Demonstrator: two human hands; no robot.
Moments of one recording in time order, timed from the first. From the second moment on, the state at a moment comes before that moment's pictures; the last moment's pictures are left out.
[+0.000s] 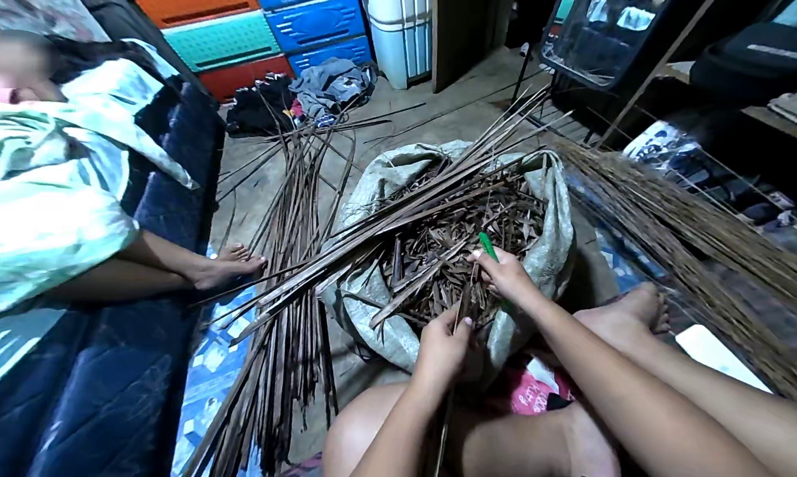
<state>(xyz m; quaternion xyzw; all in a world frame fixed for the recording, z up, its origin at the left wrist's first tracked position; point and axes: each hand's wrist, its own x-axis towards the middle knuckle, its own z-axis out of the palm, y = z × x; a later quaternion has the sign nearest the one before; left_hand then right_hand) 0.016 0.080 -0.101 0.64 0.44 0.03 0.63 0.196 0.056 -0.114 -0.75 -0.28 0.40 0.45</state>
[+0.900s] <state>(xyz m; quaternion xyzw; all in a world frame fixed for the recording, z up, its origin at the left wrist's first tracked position) 0.016 0.091 -0.104 0.71 0.49 0.01 0.51 0.167 0.022 -0.090 -0.81 -0.46 0.36 0.07</state>
